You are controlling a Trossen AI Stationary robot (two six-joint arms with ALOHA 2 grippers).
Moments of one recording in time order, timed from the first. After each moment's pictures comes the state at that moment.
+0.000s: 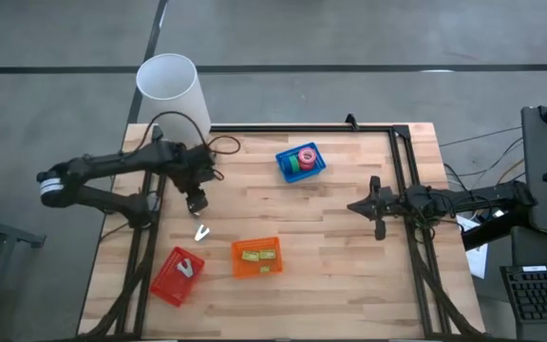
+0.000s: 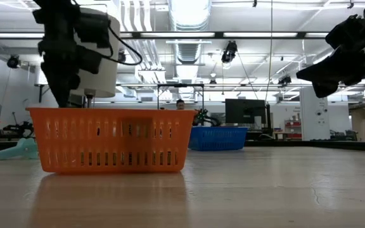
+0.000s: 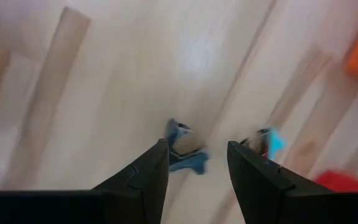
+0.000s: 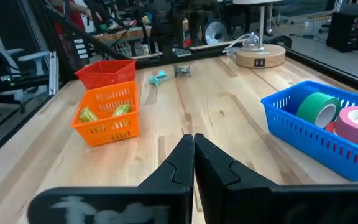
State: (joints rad) left arm 0.41 1.15 0.86 -1.09 0.15 -0.06; right arm 0.09 0.25 0.01 0.08 0.13 0.20
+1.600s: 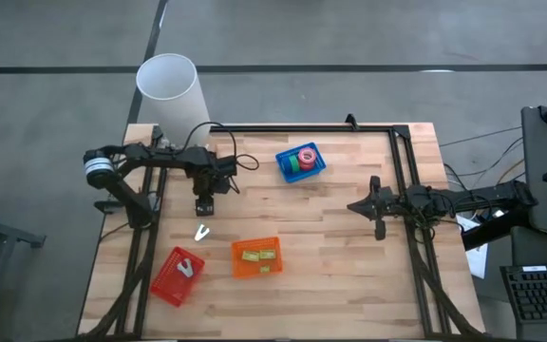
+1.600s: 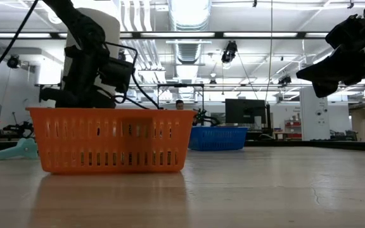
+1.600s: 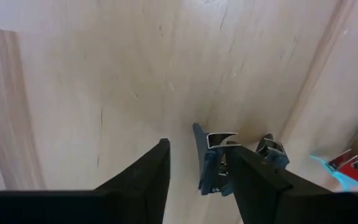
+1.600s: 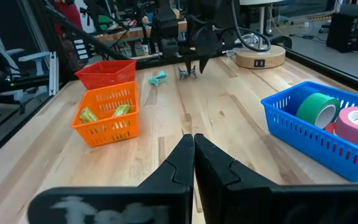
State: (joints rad) left arm 0.41 1.56 0.86 -0.96 0.07 0.25; right arm 0.09 0.25 0.01 0.08 0.13 0.20
